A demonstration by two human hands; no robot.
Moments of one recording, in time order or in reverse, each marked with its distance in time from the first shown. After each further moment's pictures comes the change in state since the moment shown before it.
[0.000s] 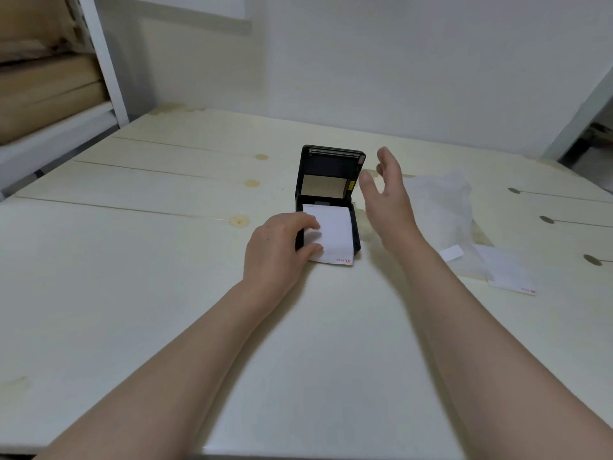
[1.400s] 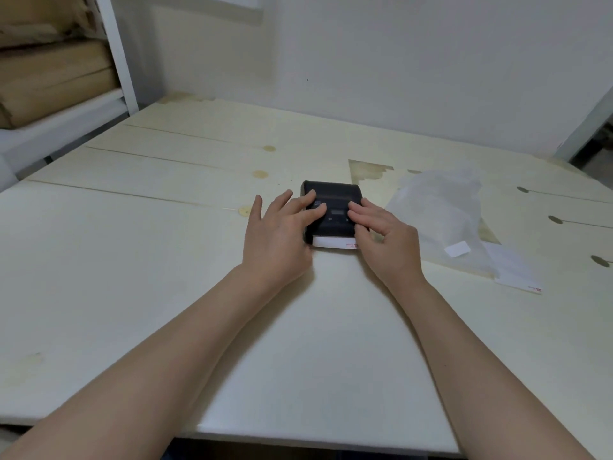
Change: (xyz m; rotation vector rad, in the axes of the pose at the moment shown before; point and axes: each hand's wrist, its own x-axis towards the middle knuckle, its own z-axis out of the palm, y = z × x) left_hand -0.003 0.002 -0.012 0.324 -0.134 0.066; right_hand -0.056 0.040 0.003 -0.193 -0.011 -0.213
